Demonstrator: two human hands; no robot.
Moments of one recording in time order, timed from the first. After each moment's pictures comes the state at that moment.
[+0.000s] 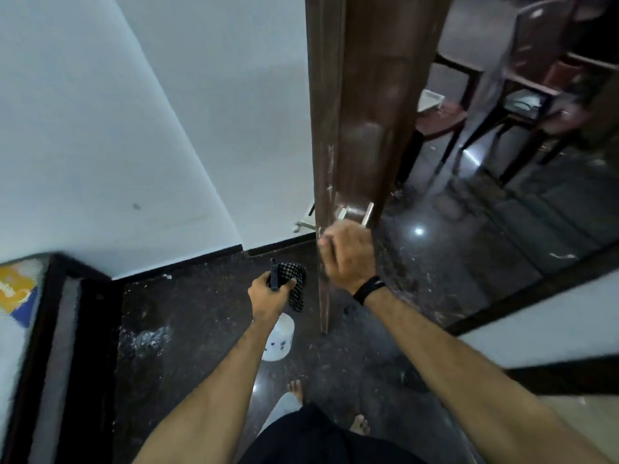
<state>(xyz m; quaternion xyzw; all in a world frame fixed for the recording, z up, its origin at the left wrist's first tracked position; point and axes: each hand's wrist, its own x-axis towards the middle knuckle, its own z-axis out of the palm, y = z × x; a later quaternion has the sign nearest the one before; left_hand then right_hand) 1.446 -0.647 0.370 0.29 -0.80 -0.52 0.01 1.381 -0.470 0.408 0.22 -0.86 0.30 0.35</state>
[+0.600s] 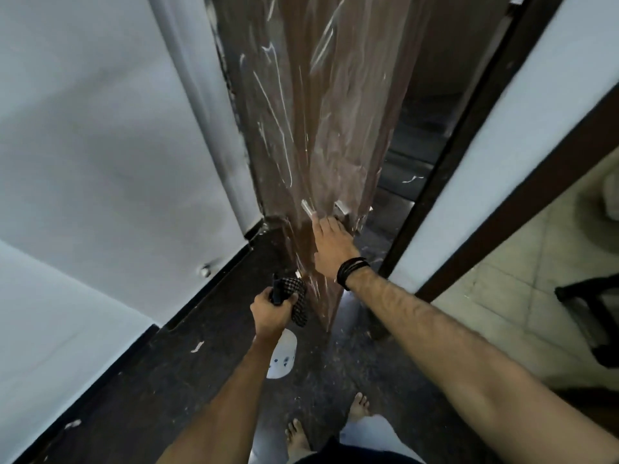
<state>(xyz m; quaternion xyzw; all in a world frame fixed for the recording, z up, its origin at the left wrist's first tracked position) 1.410 -0.593 0.358 0.04 -0.83 -0.52 -0.17 1.401 -0.411 0.423 -0.10 -0.99 -0.03 -0.02</state>
